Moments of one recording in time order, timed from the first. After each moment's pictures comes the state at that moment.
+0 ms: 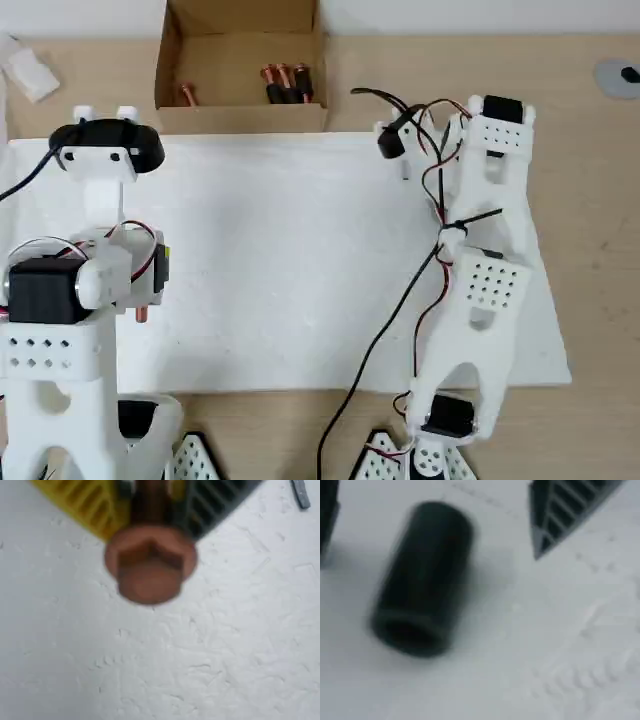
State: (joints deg) left arm -2.1 -44.5 16.8 97.9 -11.1; right arm 8.4 52.2 -48.7 101.1 49.1
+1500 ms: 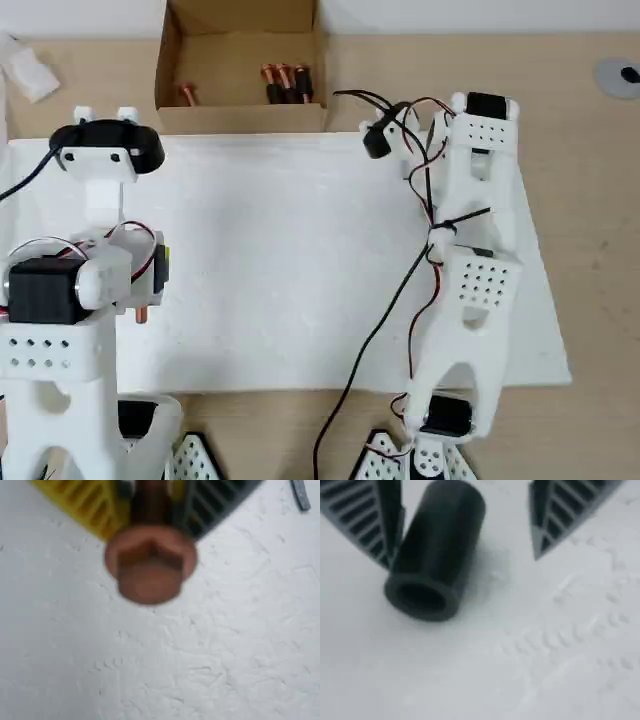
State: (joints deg) left arm -2.1 -44.5 16.8 98.1 -11.1; right arm 5.3 52.4 -48.8 101.2 49.1
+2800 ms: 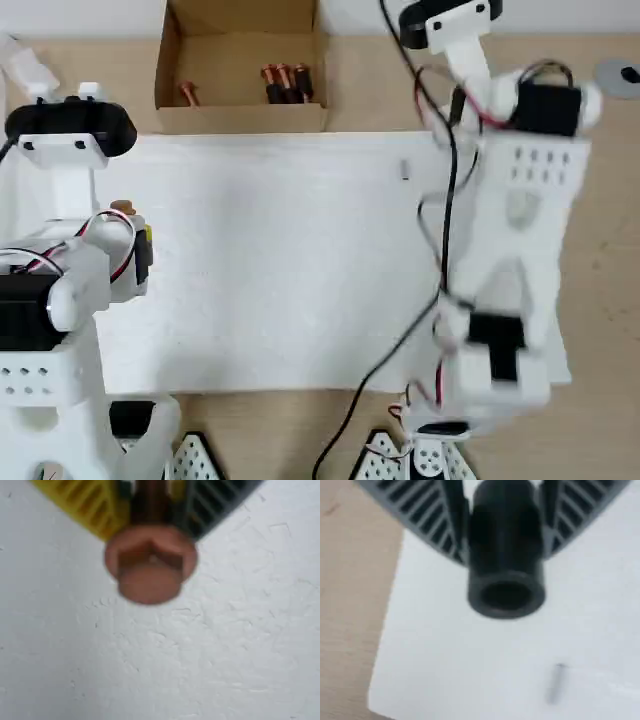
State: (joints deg) left arm -4.4 -44.5 6.8 98.1 -11.1; right arm 0.1 1.8 -37.7 101.2 13.2
